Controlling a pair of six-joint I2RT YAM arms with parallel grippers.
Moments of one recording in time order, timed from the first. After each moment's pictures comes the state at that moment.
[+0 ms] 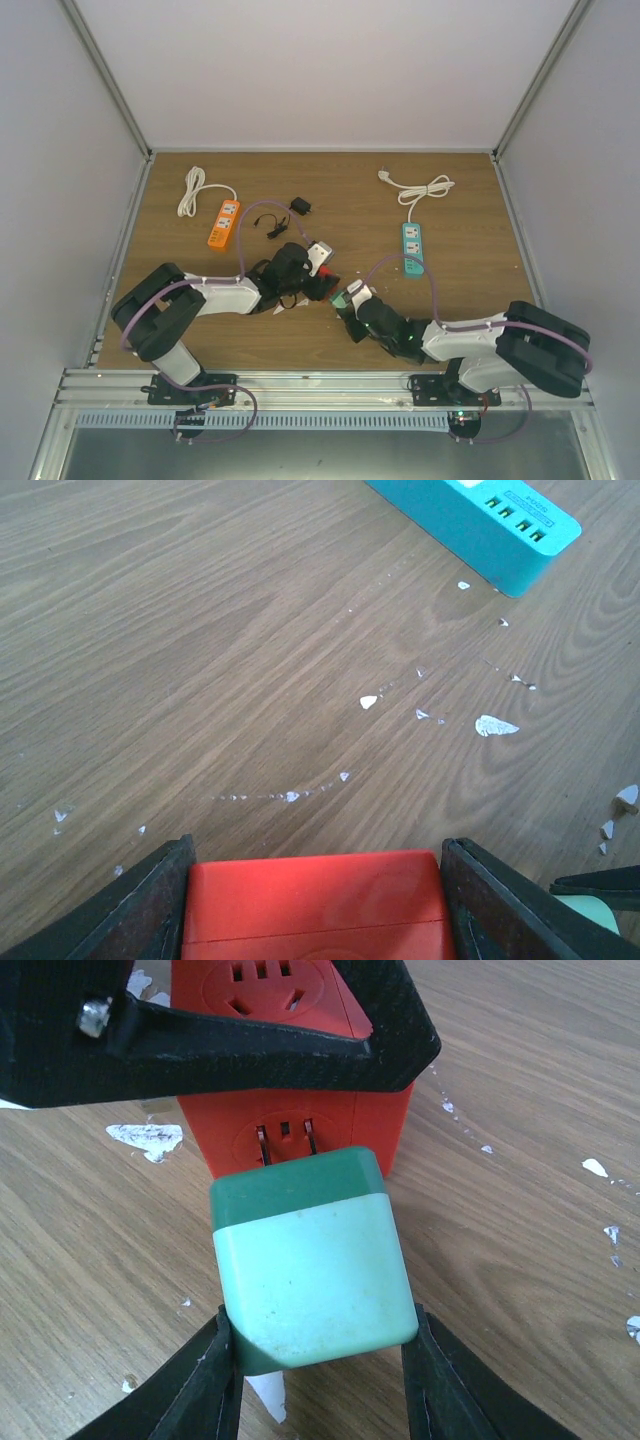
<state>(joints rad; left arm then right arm) -0.78 1.62 0.66 0.32 0.12 -0.14 1.09 1.31 0.27 0.37 0.32 0.29</state>
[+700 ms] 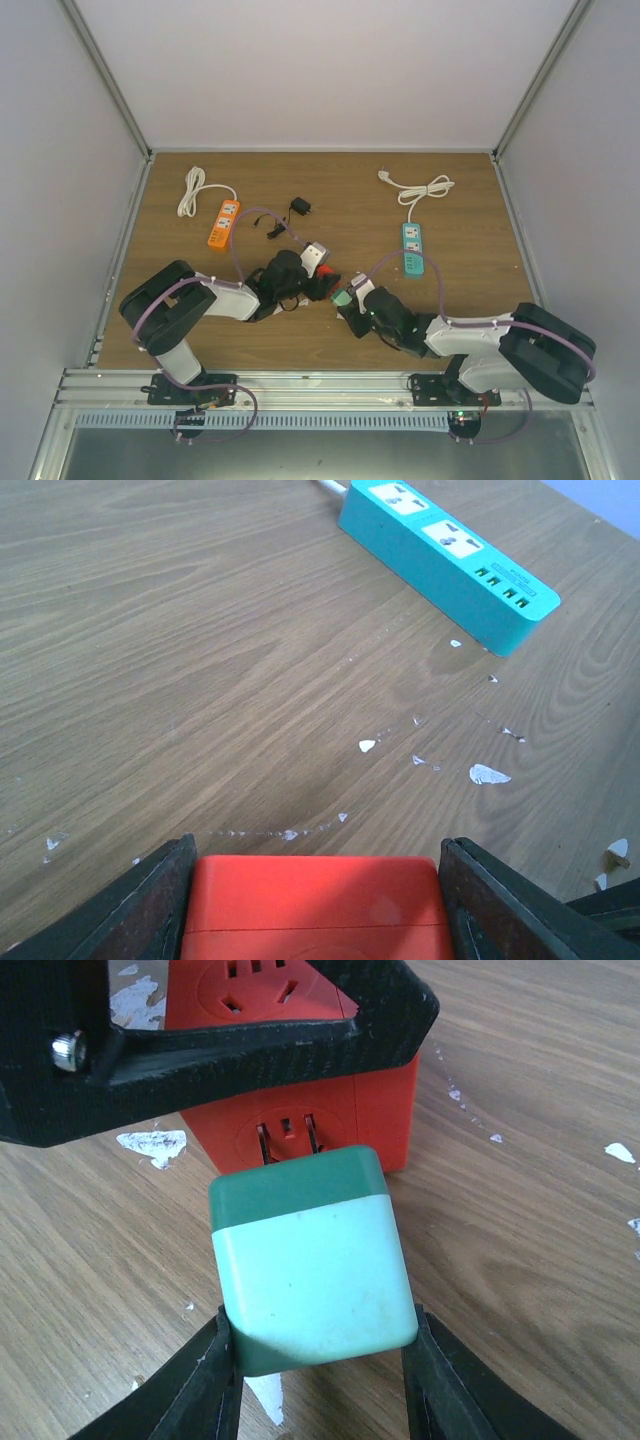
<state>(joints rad) -0.78 1.67 0.57 0.60 0.12 -0.21 0.98 1.28 0.27 0.35 0.15 0.31</state>
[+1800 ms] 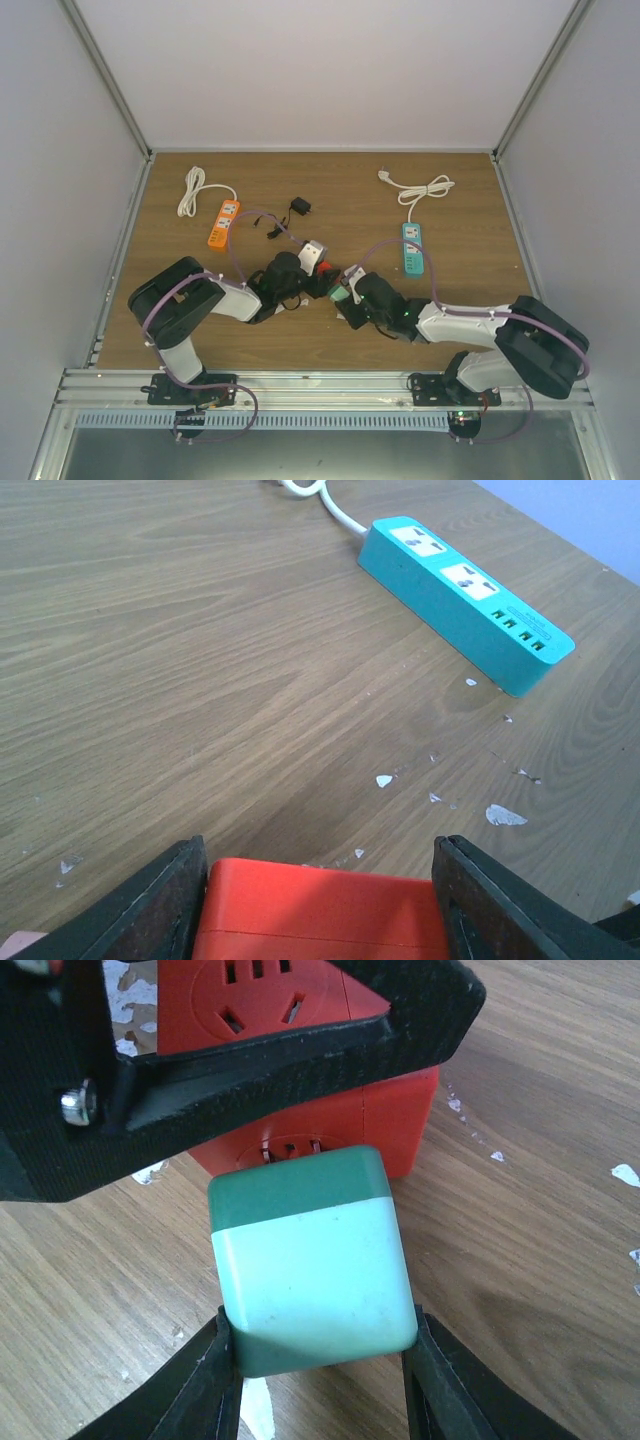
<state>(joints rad) -0.78 1.73 0.54 0.74 0.09 -0.26 0.92 1.33 0.43 0.13 0.07 0.29</state>
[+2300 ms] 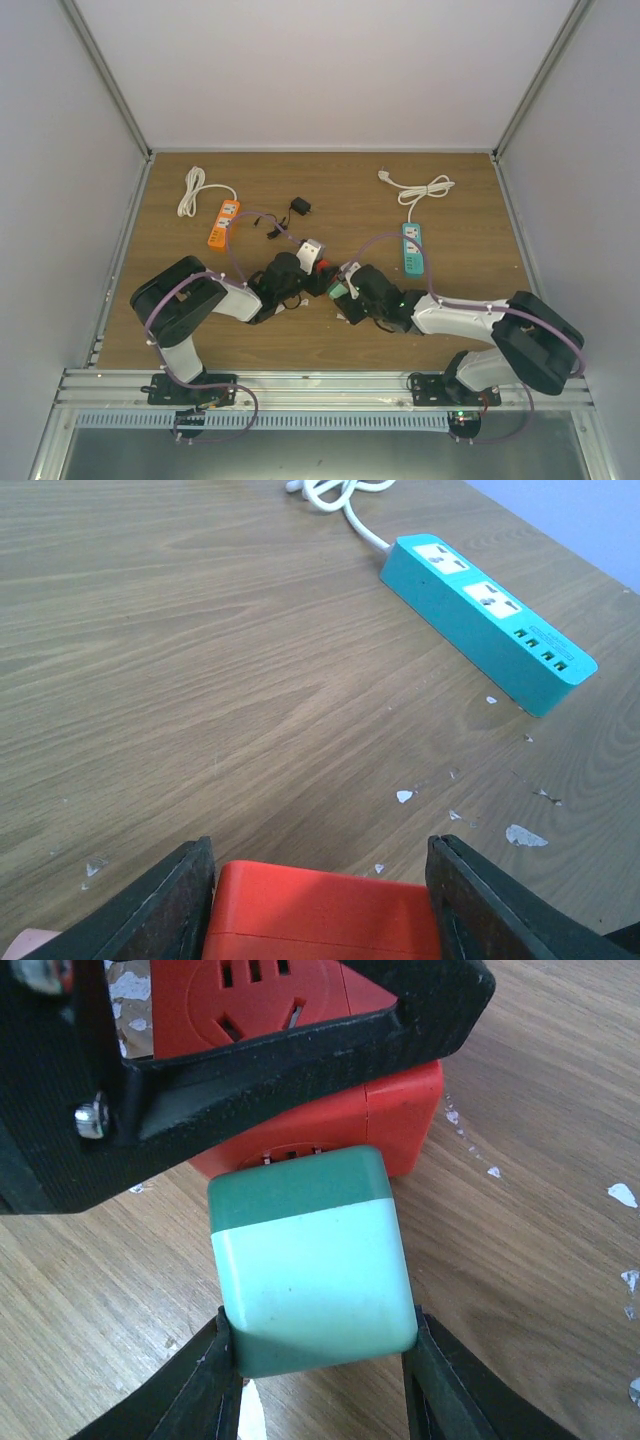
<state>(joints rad) -0.78 1.74 0.54 0.78 0.05 -0.29 0.90 1.37 0.52 0.02 0.05 0.26</state>
